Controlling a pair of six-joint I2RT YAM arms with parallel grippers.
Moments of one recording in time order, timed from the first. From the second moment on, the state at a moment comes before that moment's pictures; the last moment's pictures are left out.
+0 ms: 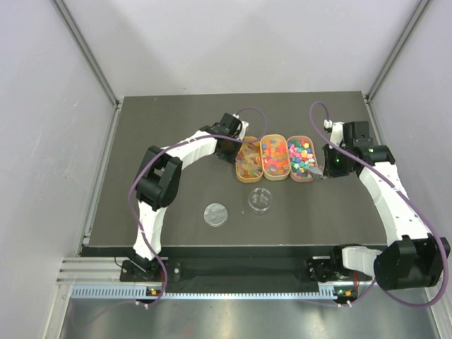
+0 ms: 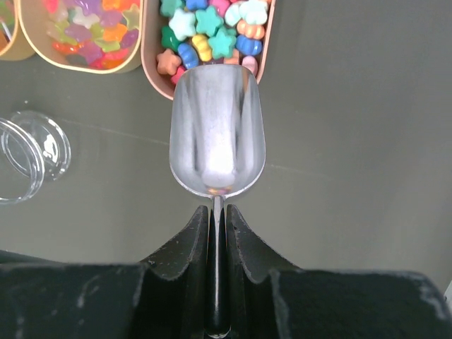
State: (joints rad) left arm -0.57 2.12 1.62 -0.53 0.06 -0.10; right arm 0.07 1.19 1.10 -0.90 -0.10 -0.09
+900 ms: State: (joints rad) left arm -0.48 1.94 1.48 -0.37 -0.21 0.00; right arm 0.13 1.44 1.31 -0.97 -0.07 -0.11
